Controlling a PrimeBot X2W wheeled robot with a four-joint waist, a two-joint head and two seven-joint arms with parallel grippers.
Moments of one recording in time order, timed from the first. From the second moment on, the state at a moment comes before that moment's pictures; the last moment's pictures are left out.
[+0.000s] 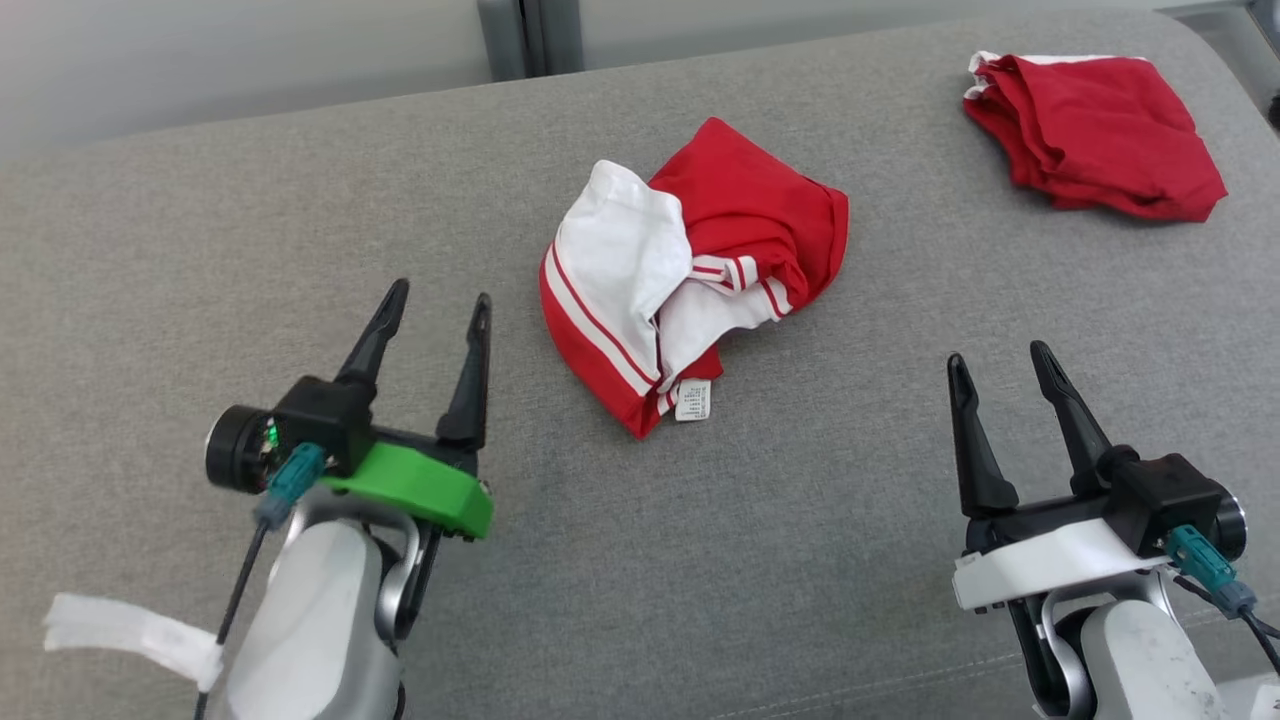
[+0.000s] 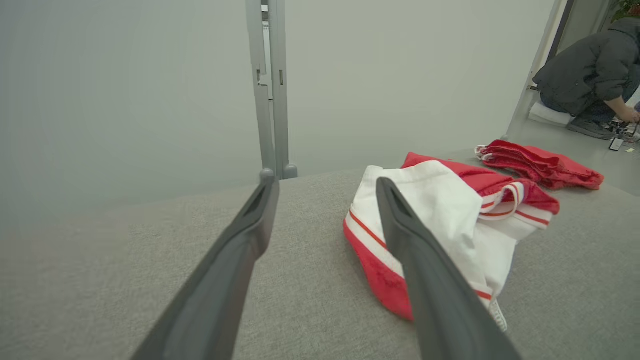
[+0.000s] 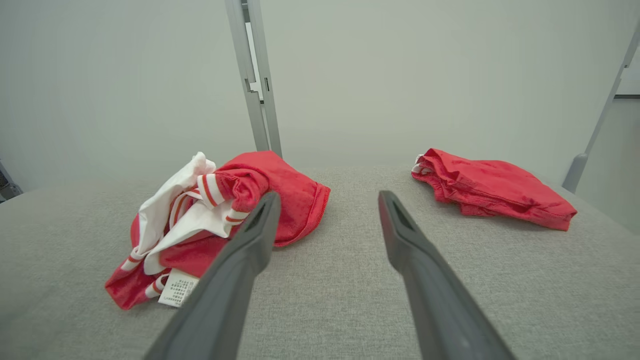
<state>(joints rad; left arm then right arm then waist) -0.37 0.09 -0.23 0.35 -0.22 -0.13 -0.26 -0.10 -0.08 0.05 0.08 0.13 0.13 -0.26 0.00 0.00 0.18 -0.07</state>
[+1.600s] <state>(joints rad) -0.70 0.51 -0.14 0.60 -0.32 -0.10 -0.24 -0.14 -0.05 0.05 0.08 0.15 0.13 -0.26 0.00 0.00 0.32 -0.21</state>
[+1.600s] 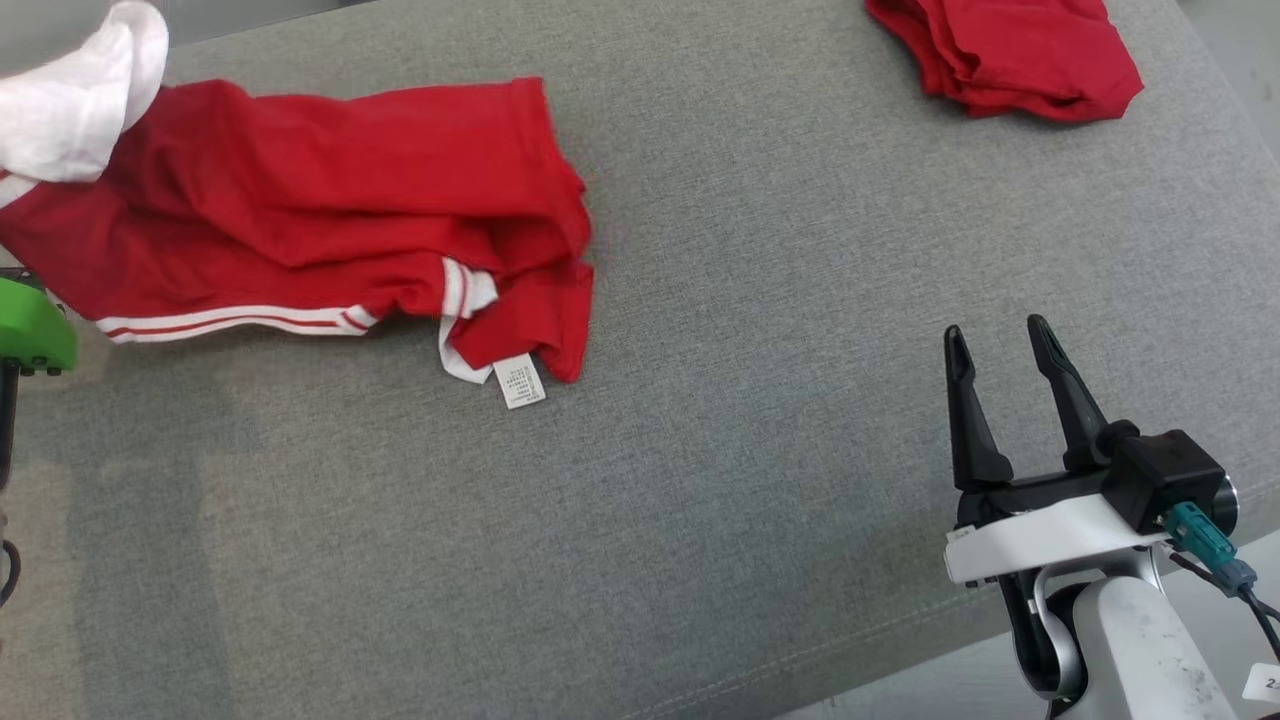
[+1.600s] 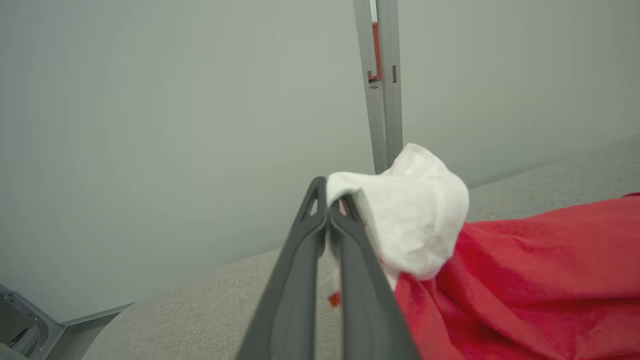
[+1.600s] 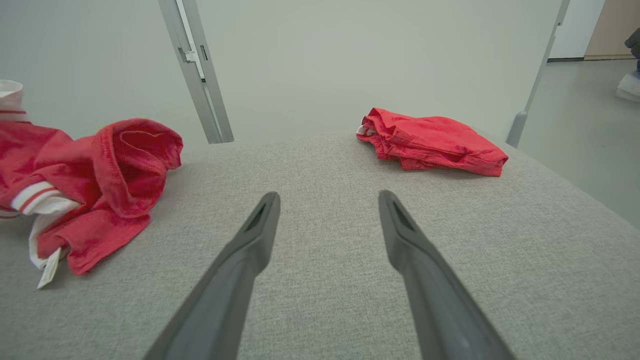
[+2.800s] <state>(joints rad) -0.38 0.22 -0.27 0.37 -0.31 -0.10 -0.26 -0.13 -0.05 0.04 0.10 0.14 0.13 -0.26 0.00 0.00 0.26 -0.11</state>
